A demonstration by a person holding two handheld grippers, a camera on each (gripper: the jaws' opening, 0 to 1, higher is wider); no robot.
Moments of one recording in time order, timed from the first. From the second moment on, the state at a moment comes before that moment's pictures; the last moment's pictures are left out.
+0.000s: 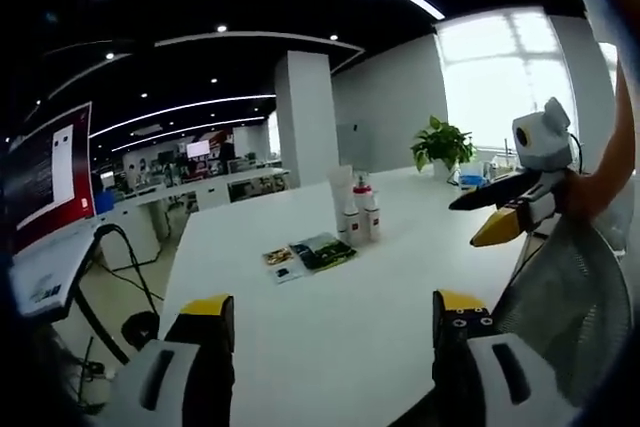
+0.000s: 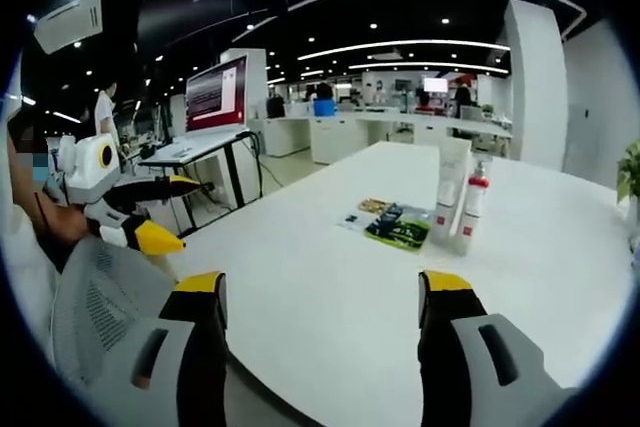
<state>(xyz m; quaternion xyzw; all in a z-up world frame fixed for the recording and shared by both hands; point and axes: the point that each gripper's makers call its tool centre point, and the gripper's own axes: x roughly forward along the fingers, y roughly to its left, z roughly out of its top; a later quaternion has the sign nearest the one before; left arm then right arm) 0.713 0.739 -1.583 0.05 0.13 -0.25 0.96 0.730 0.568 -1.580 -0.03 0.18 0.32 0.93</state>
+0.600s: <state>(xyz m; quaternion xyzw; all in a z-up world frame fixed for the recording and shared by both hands) 0.714 0.737 -1.583 0.04 0.14 -0.25 0.96 0.731 0.565 -1.576 -0.03 0.17 0.32 0.93</state>
